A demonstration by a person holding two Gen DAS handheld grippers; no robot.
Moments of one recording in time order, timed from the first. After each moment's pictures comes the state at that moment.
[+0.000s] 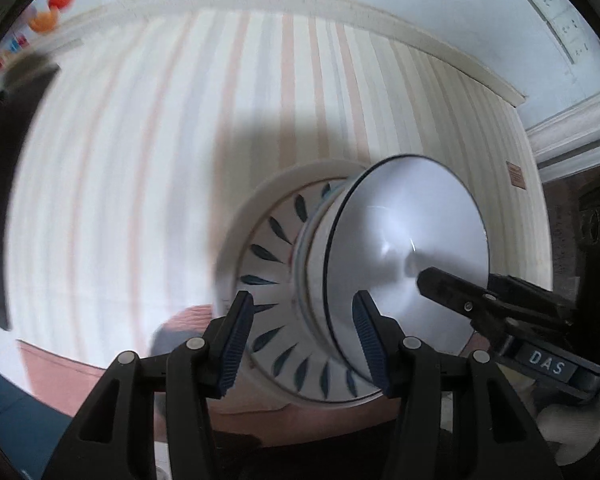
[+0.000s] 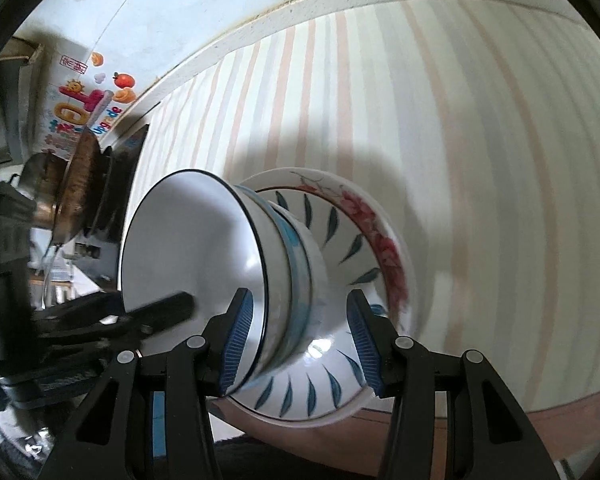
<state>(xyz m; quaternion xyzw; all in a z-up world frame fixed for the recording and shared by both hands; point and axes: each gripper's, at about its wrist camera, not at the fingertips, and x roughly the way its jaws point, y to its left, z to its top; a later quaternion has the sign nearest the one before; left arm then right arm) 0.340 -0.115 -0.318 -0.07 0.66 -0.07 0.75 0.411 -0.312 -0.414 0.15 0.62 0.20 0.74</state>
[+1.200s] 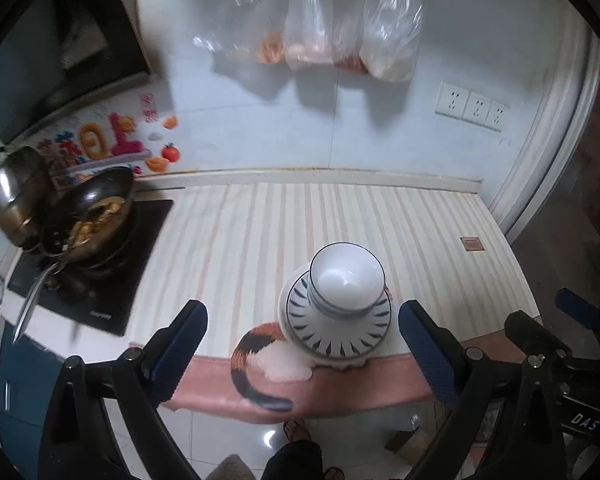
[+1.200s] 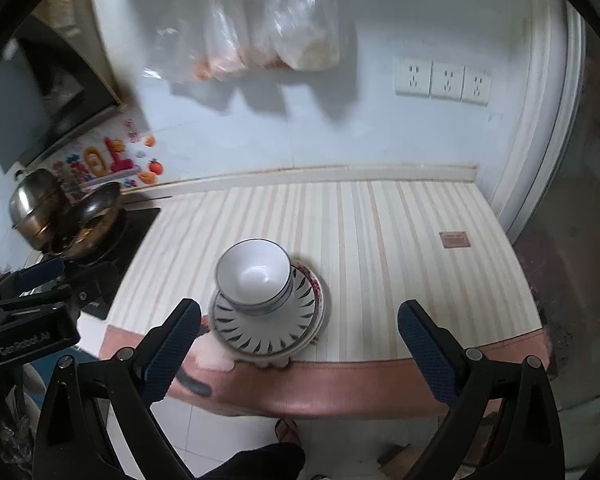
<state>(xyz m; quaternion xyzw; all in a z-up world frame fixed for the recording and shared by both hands) 0.155 -0.127 -0.116 -0.02 0.42 0.00 0.91 0.162 -0.346 -0.156 0.04 0.39 0.08 0.92</state>
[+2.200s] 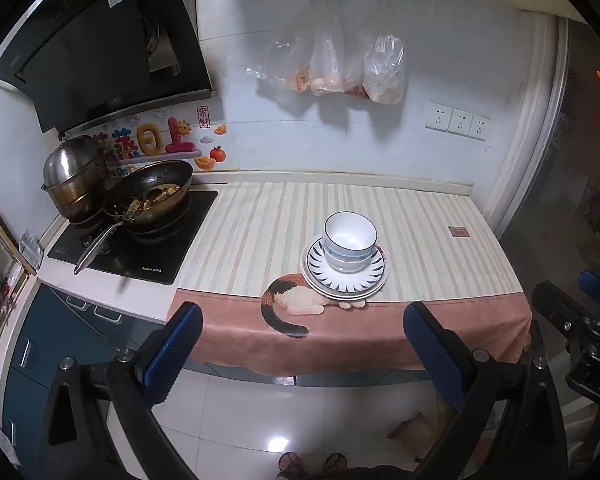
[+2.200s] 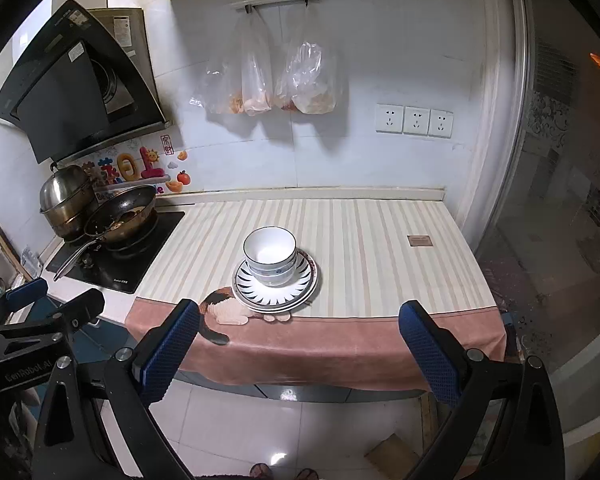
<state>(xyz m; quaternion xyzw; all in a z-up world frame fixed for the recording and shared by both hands) -0.021 -0.131 -0.072 -0.01 0.38 0.04 0.92 -0.042 -0.363 -0.089 0.02 0.34 0.08 0.94</state>
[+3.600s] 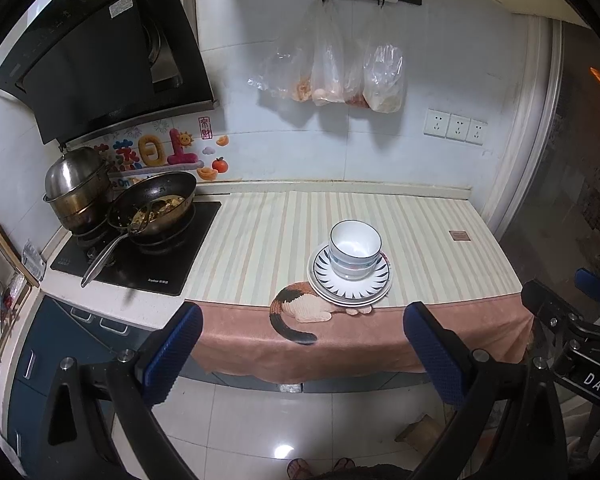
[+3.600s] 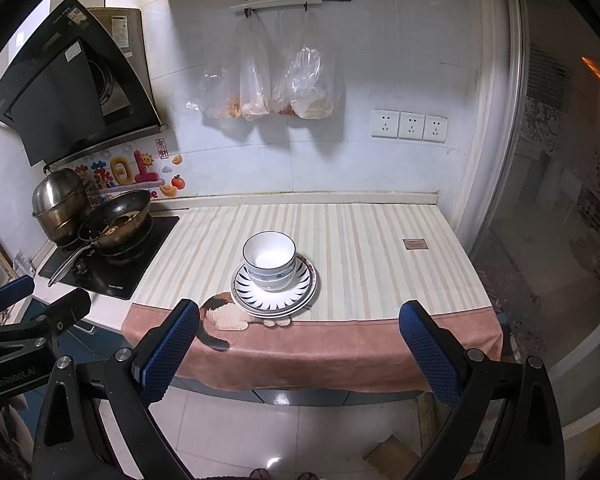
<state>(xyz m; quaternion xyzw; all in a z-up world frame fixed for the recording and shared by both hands) -0.022 -0.118 -0.062 0.00 0.37 0.03 0.93 -0.031 -0.356 -0.083 0.02 0.34 0.06 0.94</state>
